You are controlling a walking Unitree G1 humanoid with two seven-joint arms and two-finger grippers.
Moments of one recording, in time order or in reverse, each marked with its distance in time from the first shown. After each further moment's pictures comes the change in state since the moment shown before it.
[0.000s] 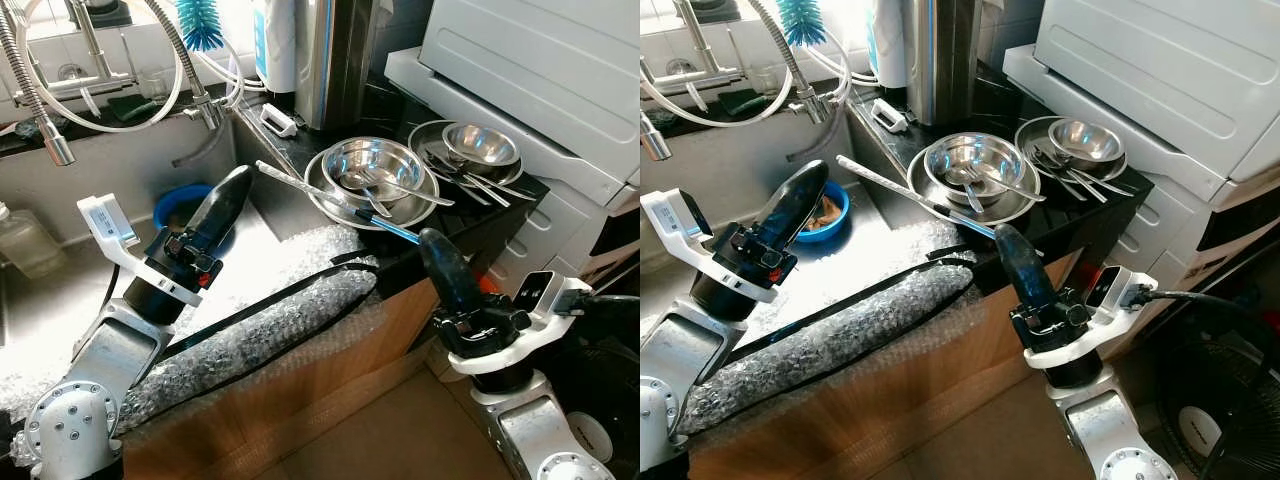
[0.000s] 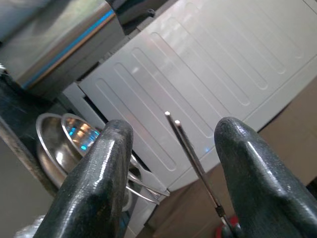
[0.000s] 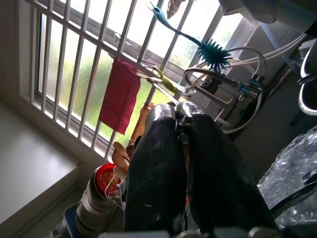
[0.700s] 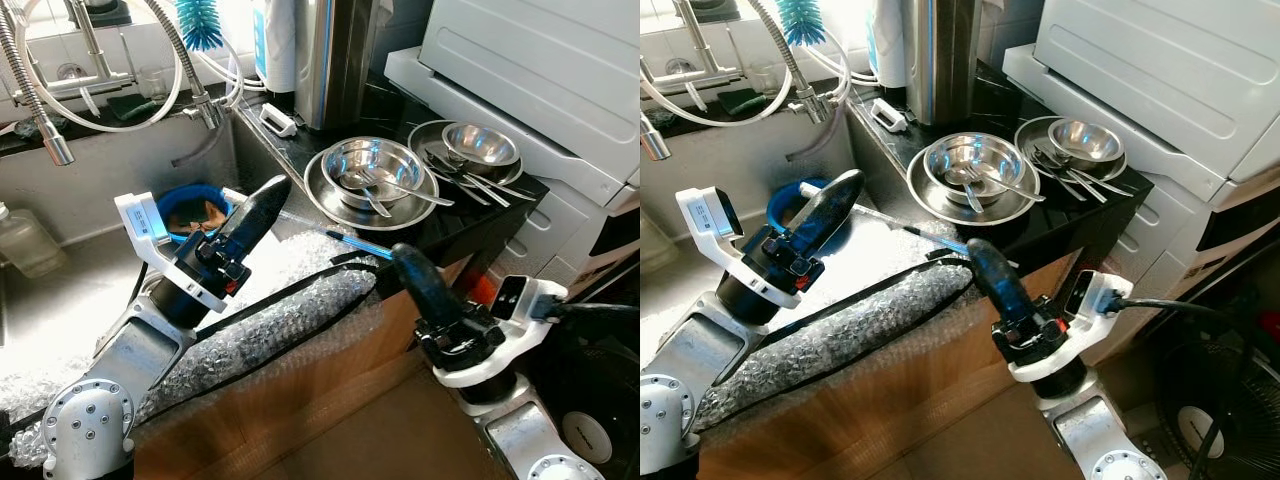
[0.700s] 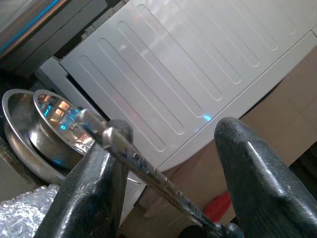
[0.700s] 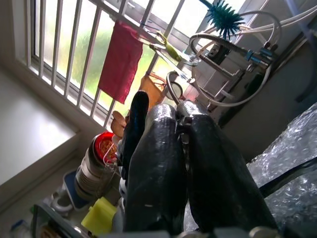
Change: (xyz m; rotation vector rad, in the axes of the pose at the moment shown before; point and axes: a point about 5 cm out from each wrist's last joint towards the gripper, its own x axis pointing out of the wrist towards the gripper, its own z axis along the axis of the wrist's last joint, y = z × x) left arm 0.008 -0.008 -0.016 -0.017 0.076 -0.046; right arm 0.000 -0.001 -0.016 -0.036 0.132 0.026
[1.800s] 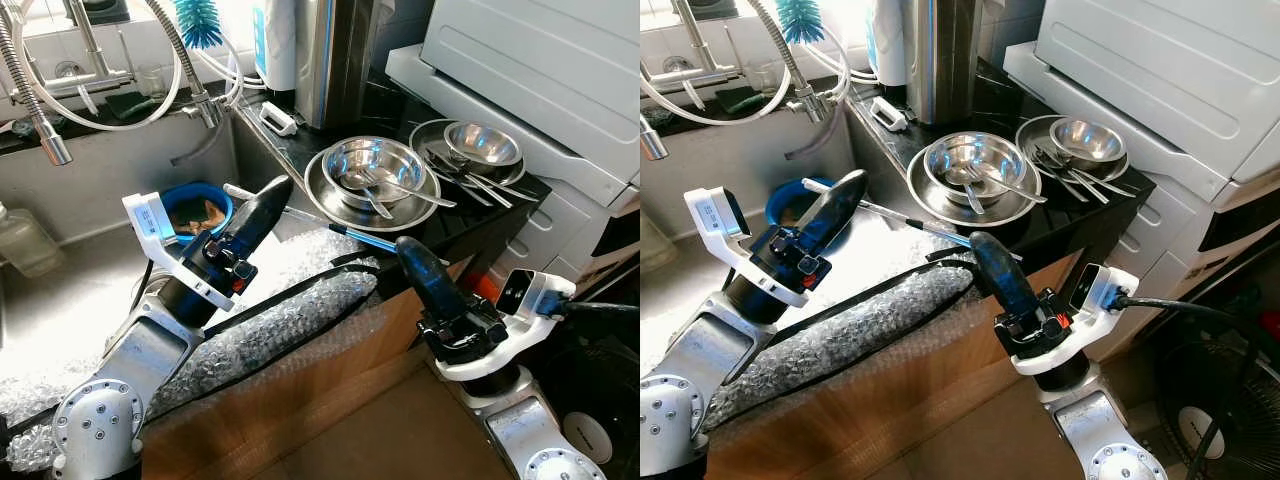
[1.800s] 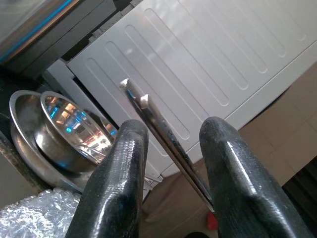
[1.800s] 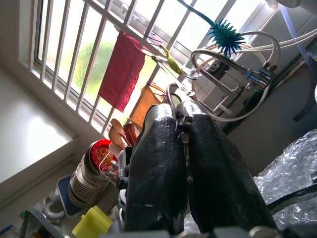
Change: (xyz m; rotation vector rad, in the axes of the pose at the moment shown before) left arm 0.004 0.000 -0.002 -0.007 -0.022 0.025; right arm 0.003 0.000 0.009 -0.053 -0.044 0.024
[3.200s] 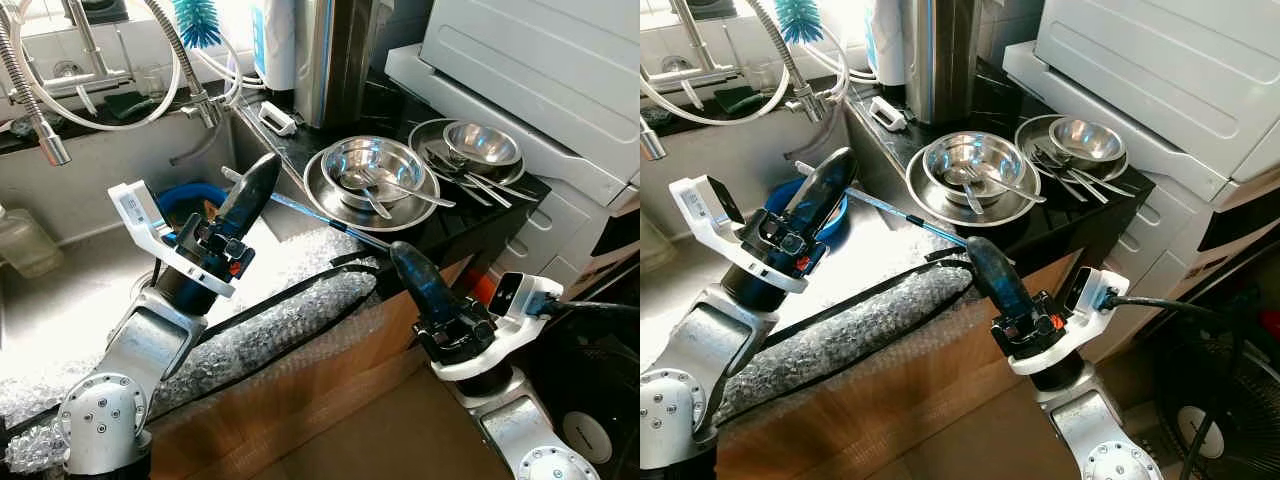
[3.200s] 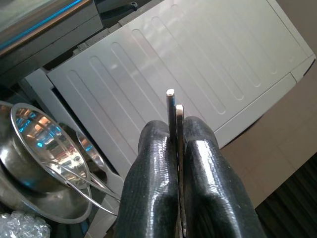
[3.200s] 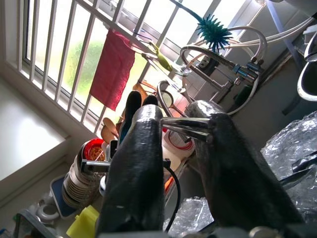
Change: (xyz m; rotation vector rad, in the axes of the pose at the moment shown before) left arm 0.007 -0.007 0.007 -0.109 -0.088 -0.042; right arm -0.002 -0.008 -0.003 0.006 0.010 -0.038
